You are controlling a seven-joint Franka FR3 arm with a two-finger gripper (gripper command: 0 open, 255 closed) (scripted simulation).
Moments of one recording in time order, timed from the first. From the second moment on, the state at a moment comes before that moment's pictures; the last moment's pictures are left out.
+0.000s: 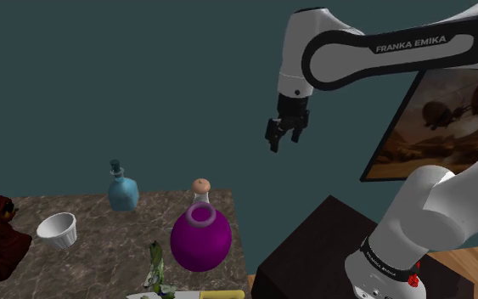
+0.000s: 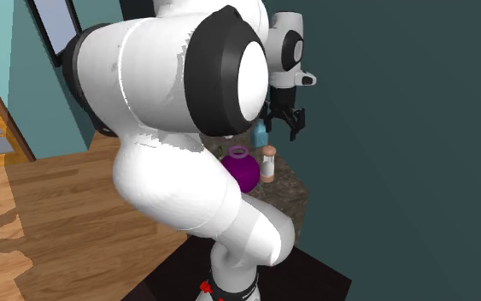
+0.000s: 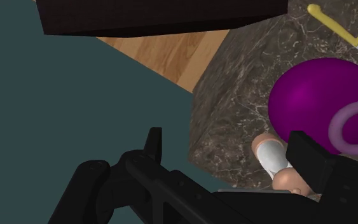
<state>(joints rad) 0.09 -0.57 0.16 -2.45 0.03 1.84 0.31</state>
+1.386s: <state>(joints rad) 0.19 0.12 0.37 -2.21 -0.04 2.34 0.69</state>
